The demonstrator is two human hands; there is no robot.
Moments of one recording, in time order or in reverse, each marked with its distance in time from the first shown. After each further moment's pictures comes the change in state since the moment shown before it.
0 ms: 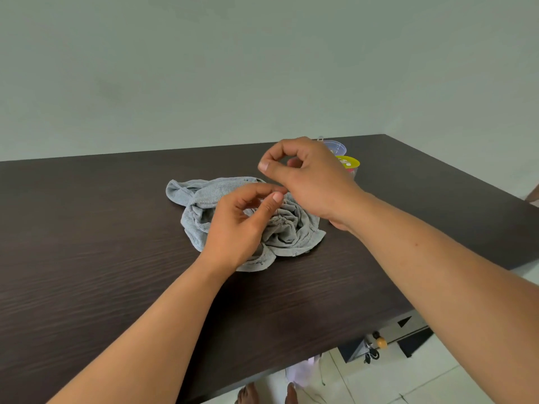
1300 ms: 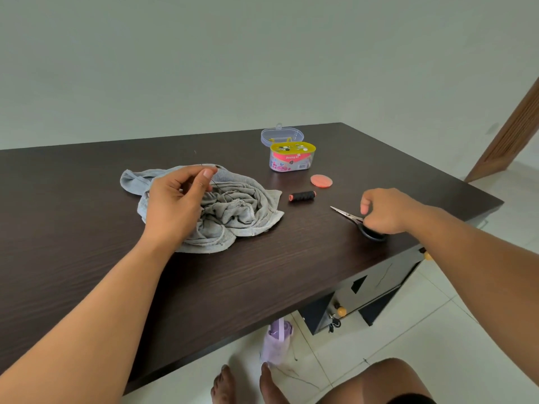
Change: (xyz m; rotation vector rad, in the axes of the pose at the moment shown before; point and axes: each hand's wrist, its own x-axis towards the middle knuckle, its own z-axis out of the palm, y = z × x) left_hand 0.006 -0.016 -0.012 0.148 0.182 -0.105; right_hand -0.063 0.154 -0.132 -0.808 -0.261 0.632
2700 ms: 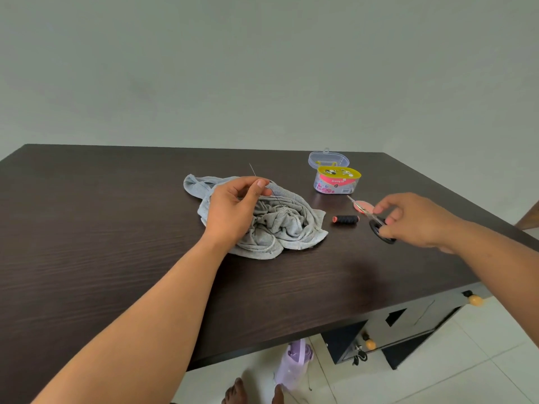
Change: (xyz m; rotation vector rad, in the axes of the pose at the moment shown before) left_hand -0.001 0.005 -0.004 -0.105 0.059 -0.125; right_hand -0.016 -0.056 -0.025 0.234 0.117 -0.154
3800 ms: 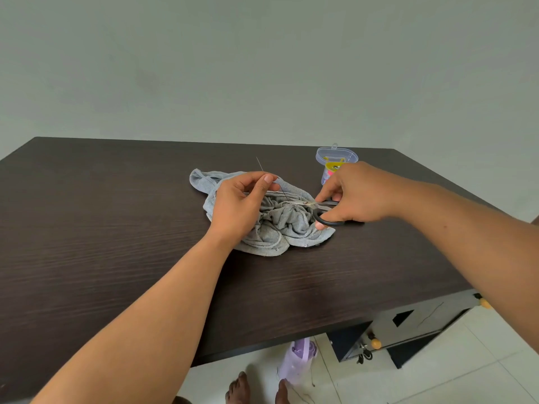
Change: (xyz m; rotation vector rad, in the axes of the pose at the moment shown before) left_hand -0.002 0.004 -0.004 0.023 -0.021 0.028; right_hand -0.001 -0.107 0.002 -0.233 -0.152 -0.461
